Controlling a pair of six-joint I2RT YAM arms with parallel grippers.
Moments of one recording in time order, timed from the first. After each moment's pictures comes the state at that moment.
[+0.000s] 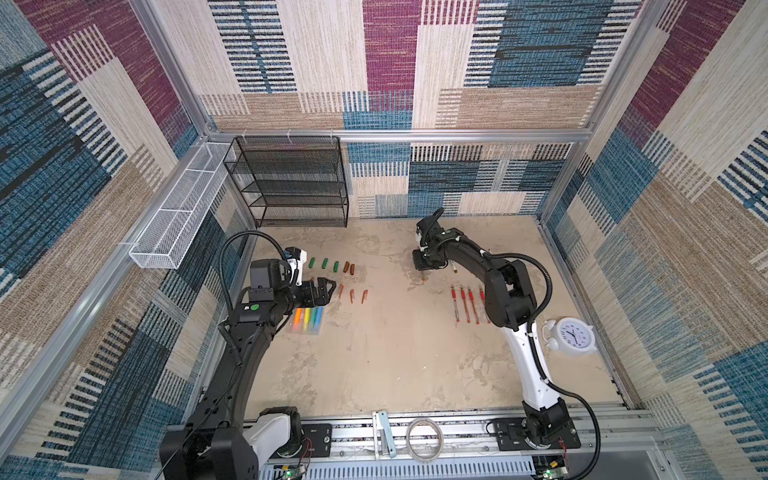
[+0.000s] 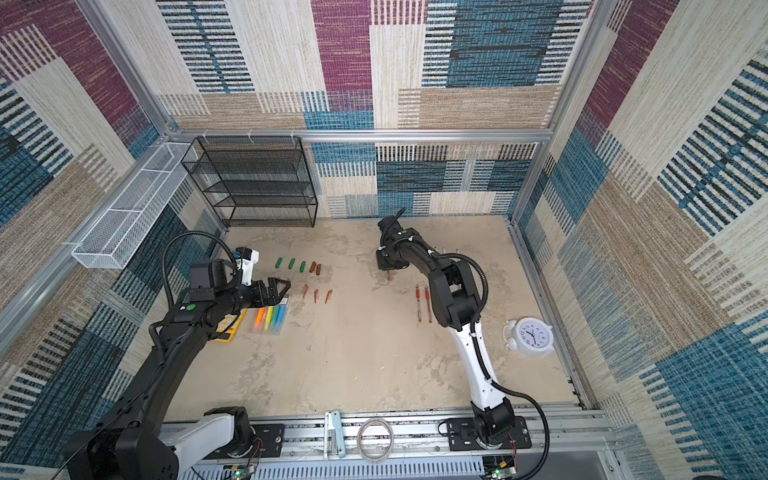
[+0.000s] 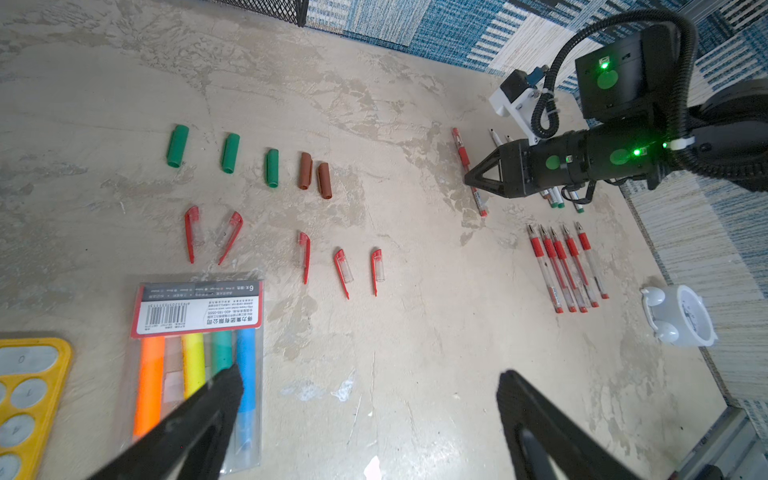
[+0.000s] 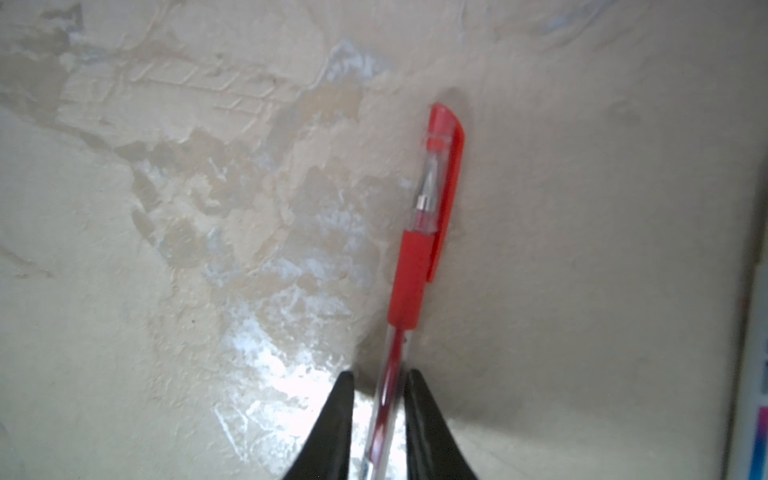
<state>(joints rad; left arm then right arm) 0.04 1.11 0.89 -0.49 0.45 -0.12 0.42 2.42 2.05 -0.78 -0.04 0.24</state>
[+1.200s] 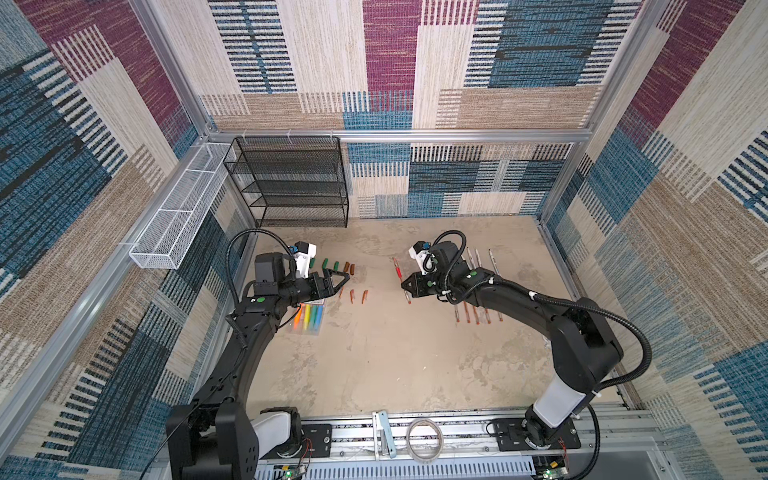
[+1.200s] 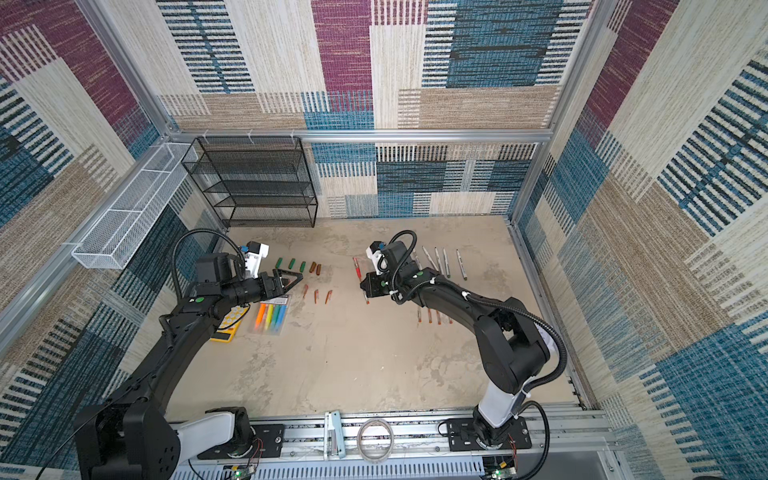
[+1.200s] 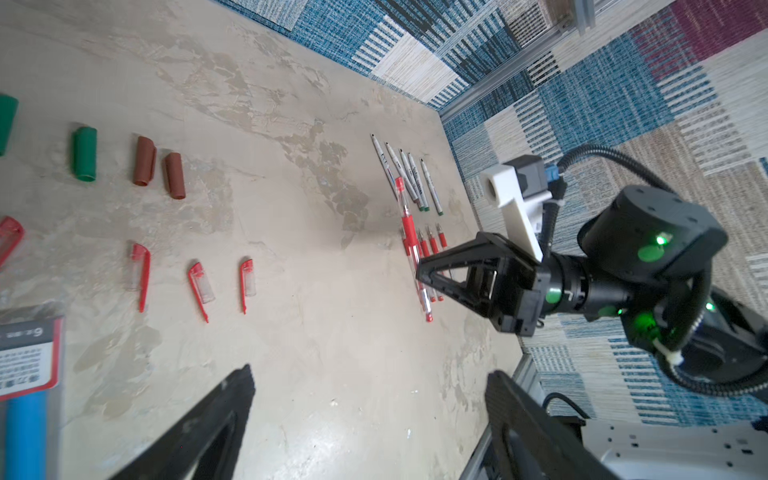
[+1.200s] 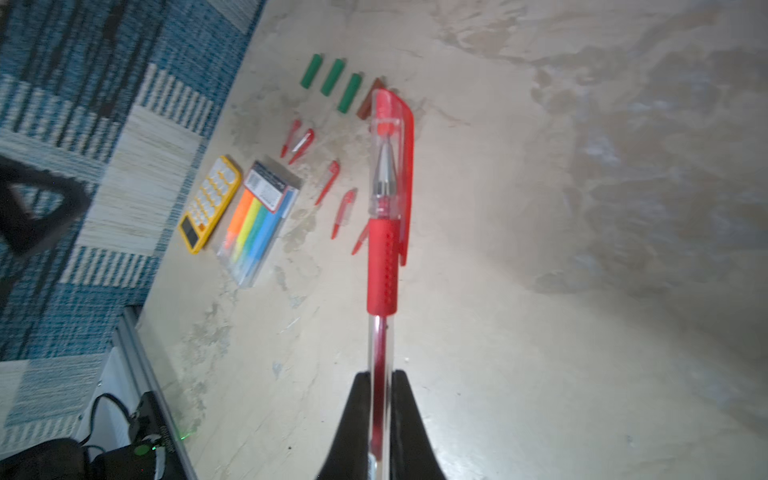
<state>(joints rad) 0.01 1.23 0.91 -0.33 0.81 -0.38 0.60 1.69 1.17 -0.18 -0.38 0.43</state>
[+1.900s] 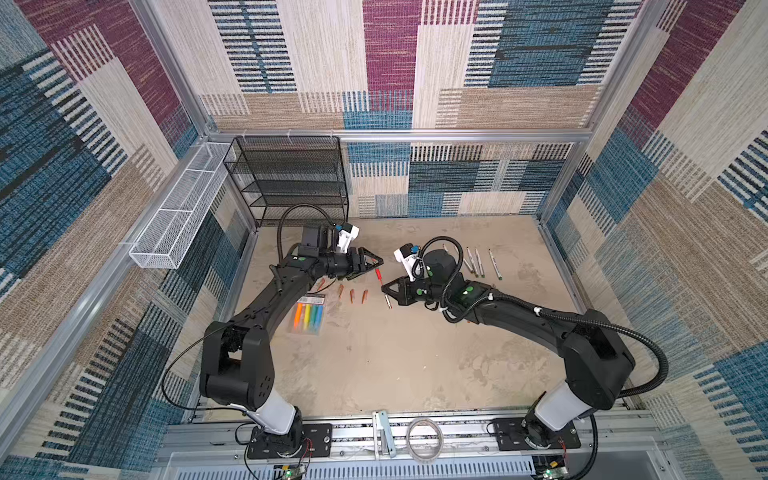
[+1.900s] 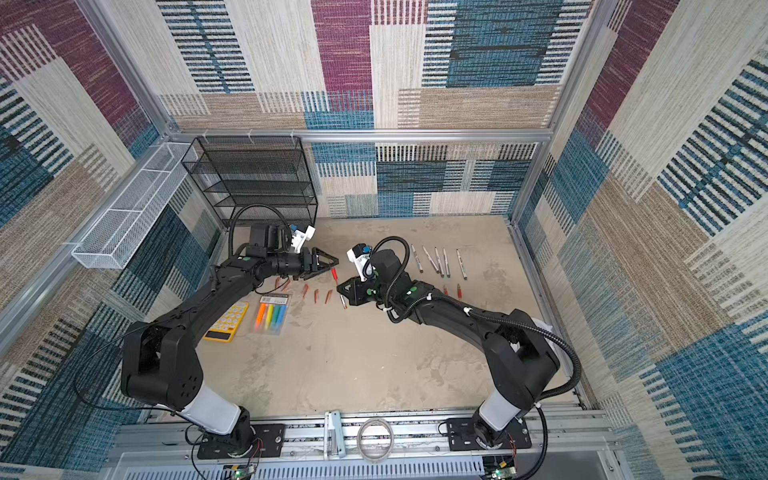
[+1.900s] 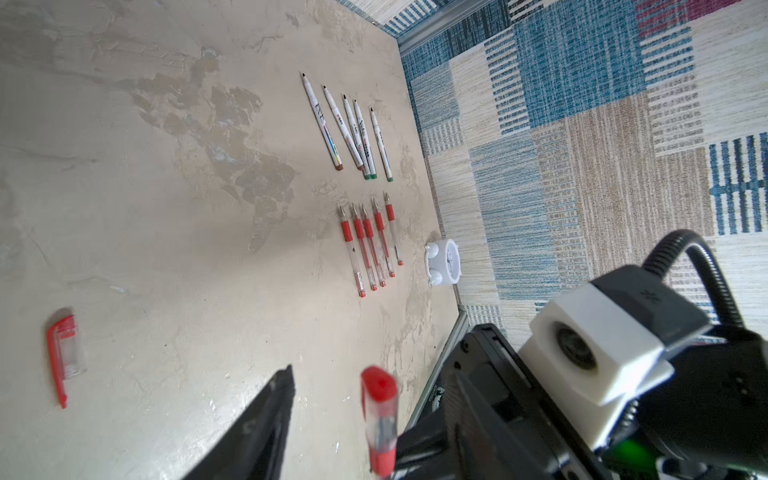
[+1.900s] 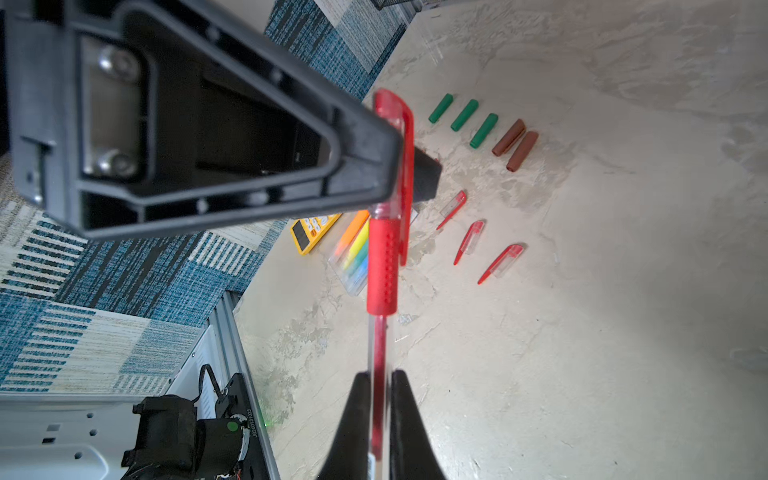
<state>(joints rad) -0.21 1.61 1.25 -0.36 0.85 -0.50 0.73 1.62 1.10 0.03 -0.42 0.52</state>
